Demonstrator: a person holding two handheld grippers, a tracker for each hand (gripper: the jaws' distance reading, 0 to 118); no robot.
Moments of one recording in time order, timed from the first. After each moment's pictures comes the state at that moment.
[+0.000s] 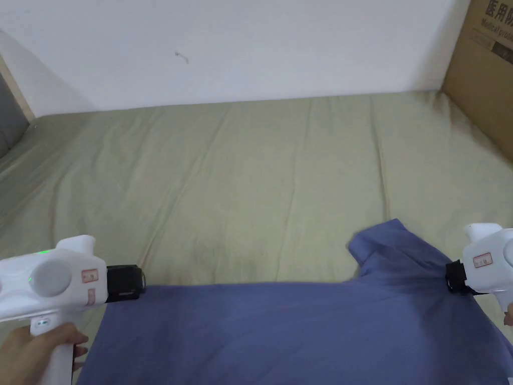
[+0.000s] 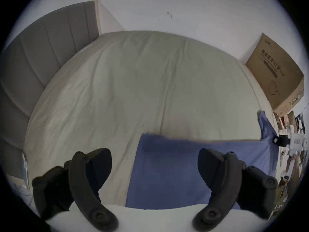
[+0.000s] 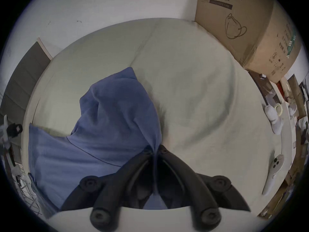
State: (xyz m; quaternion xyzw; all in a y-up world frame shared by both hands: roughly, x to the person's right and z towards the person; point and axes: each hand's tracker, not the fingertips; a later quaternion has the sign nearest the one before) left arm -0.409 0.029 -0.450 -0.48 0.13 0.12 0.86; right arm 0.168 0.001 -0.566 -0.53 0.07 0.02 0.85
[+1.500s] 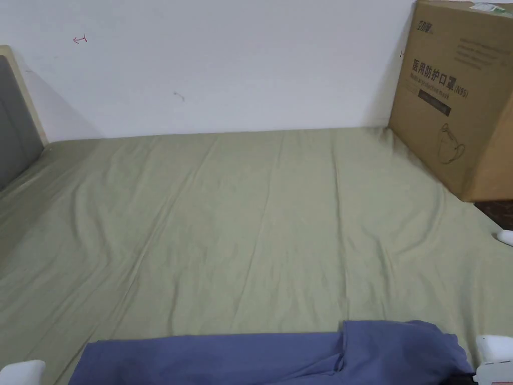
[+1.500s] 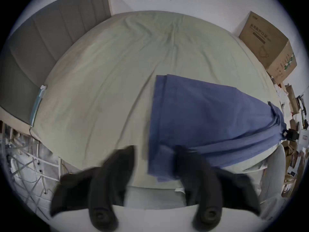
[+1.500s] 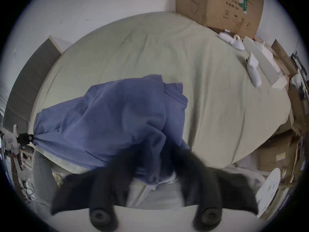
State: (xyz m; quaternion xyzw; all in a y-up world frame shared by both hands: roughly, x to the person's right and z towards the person) left arm -0.386 0.006 -0.137 -0.53 0.13 0.10 0.83; right arm 0.237 0.006 -0.249 -0.53 0.06 -0.01 0.85
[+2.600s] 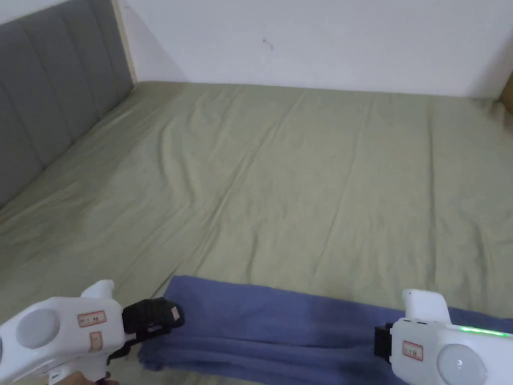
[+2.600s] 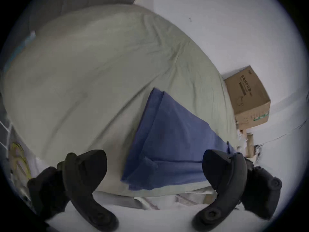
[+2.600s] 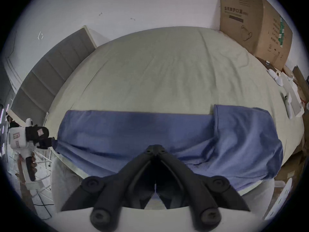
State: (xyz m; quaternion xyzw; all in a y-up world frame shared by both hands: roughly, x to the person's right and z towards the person) left arm -0.432 -0.017 -0.126 -0.43 0.05 0.40 0.81; right arm 0.007 0.017 -0.241 -0.48 0.17 -0.01 0.86
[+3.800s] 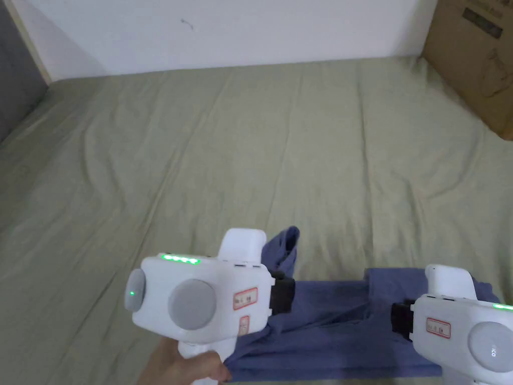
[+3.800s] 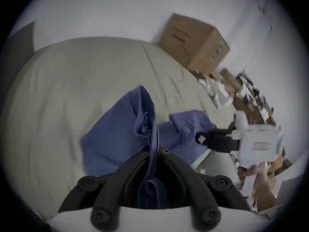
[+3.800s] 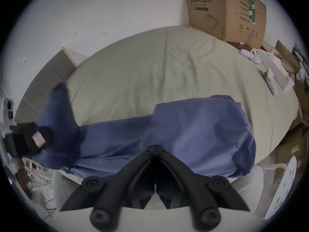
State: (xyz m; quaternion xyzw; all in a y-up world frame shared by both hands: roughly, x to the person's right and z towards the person) left arm -0.163 0.062 -0.235 -0.45 -0.20 0.10 0.87; right arm 0.113 0.026 -0.240 -0.48 0.09 -0.08 0.87
